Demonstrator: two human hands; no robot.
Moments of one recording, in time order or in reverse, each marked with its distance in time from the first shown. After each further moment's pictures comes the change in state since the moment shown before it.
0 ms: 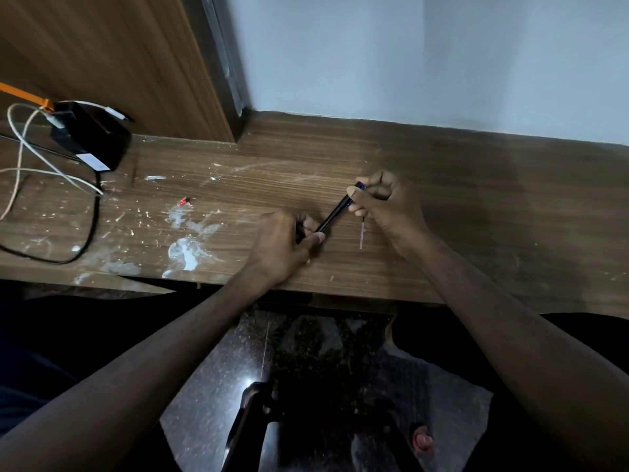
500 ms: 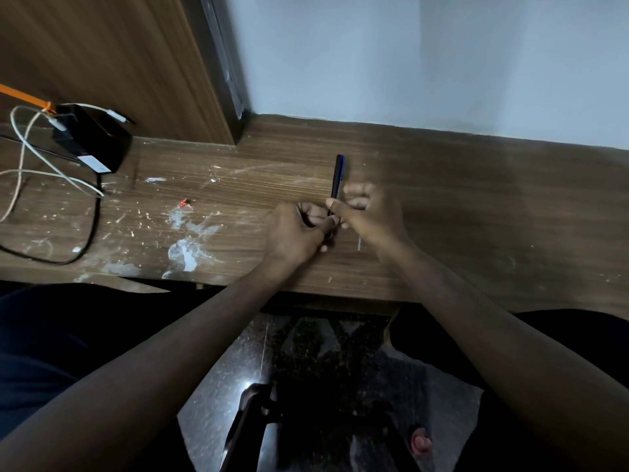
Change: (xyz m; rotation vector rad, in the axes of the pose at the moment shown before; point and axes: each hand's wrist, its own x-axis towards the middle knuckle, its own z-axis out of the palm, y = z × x) left_hand 0.016 0.024 0.018 -0.306 0.116 -0.247; right_hand -0.009 0.000 0.025 -0.201 0.010 0.023
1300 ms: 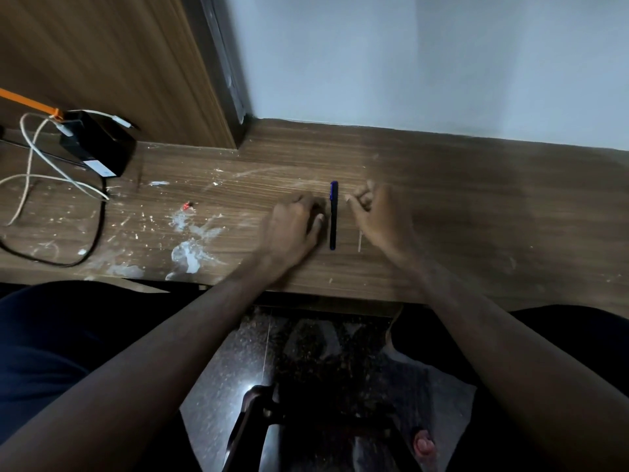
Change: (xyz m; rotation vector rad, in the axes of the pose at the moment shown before) left_hand 0.014 -0.005 -0.013 0.727 -0.013 0.382; right_hand 0.010 0.006 -0.012 -0.519 0.122 -0.300
